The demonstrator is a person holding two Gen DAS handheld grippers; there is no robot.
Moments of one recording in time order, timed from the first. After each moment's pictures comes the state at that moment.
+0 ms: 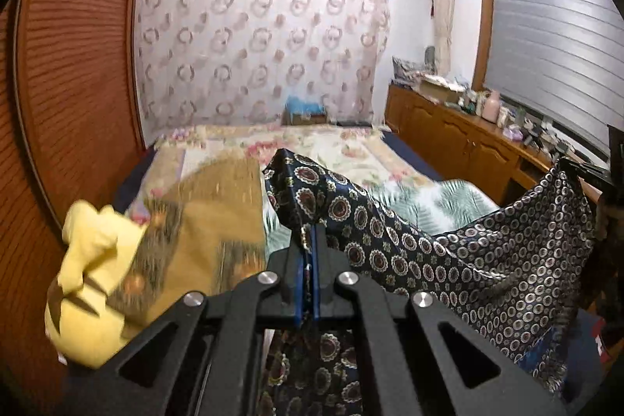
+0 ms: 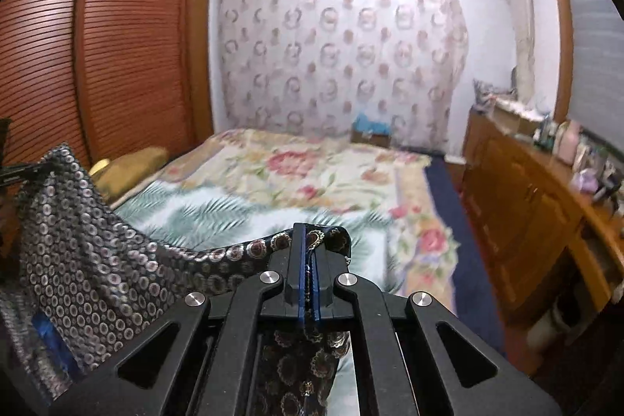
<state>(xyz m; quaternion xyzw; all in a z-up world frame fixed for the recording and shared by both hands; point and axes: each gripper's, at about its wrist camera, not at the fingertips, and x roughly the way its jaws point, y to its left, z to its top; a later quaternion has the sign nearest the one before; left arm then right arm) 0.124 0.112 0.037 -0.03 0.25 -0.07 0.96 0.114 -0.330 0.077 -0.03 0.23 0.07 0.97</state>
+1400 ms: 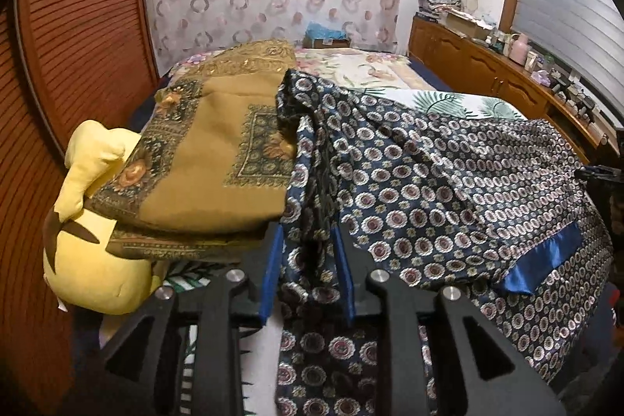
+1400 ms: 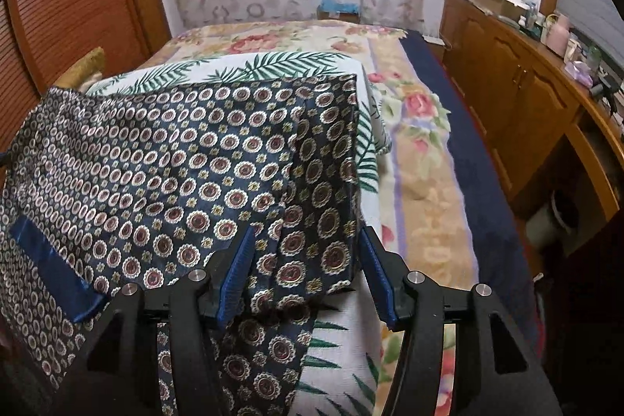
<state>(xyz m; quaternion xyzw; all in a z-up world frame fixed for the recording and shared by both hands) 0.115 0.131 -0.074 -0.02 0.38 -0.04 0.92 0.118 -0.346 -0.075 0.01 0.44 0.02 0.90</state>
